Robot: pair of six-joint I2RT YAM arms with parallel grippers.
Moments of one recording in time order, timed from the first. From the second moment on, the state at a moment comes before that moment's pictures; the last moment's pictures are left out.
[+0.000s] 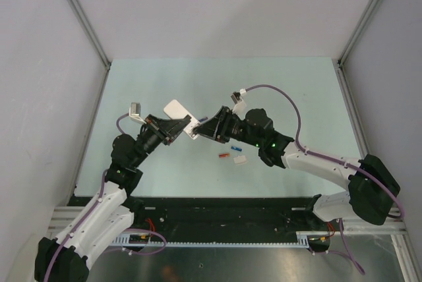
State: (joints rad) left arm -0.37 0.68 0.37 0.44 0.34 -1.27; right arm 0.88 1.35 0.85 0.42 -0.24 1.14
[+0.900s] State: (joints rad) left arm -0.37 0.68 0.37 0.46 0.34 -1.27; right arm 0.89 1.38 0.88 0.42 -0.25 1.17
